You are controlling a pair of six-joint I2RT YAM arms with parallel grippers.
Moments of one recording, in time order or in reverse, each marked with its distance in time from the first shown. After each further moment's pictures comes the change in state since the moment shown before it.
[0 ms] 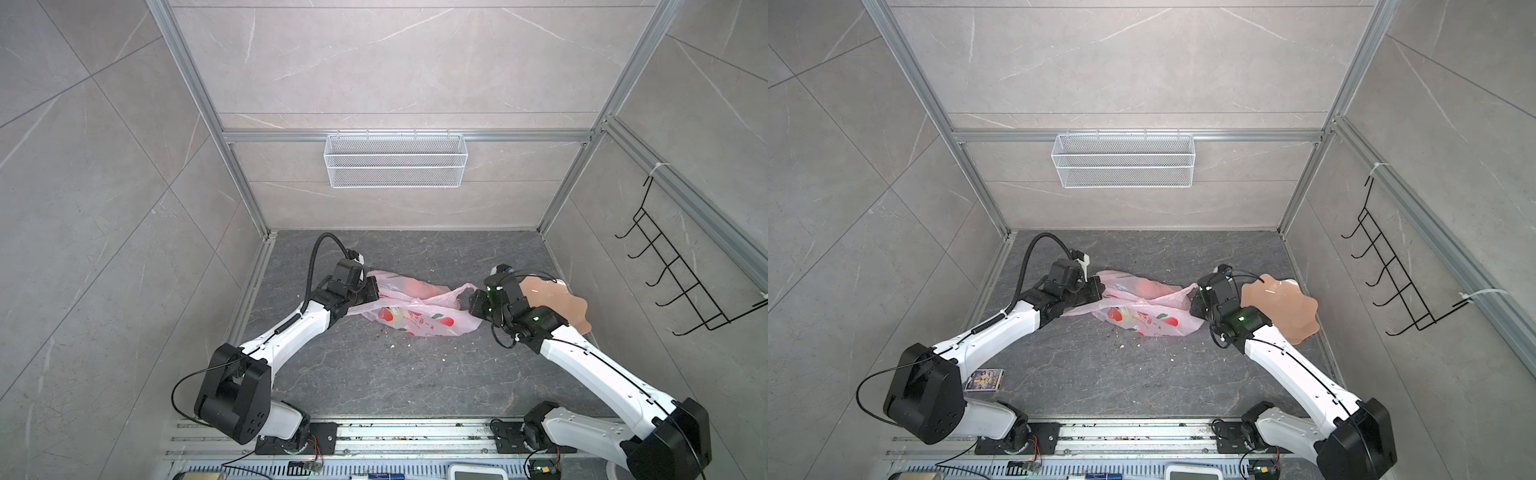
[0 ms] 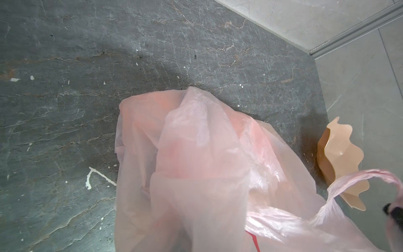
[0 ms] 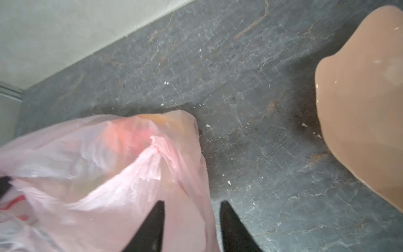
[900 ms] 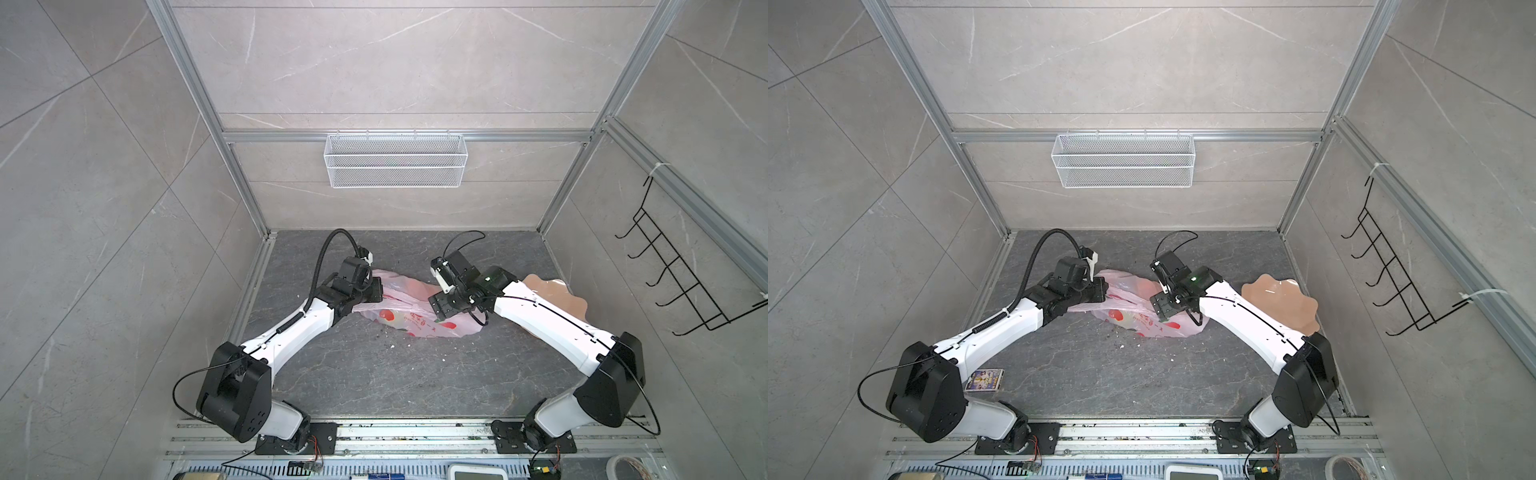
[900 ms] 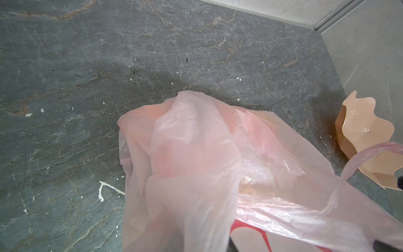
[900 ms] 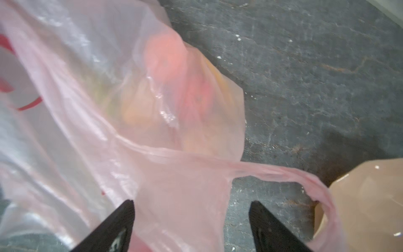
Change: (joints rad) left arm -0.039 0.014 0.050 -0.040 -0.046 0.138; right arm 0.196 0.405 0.426 -0.361 -0.085 -0.517
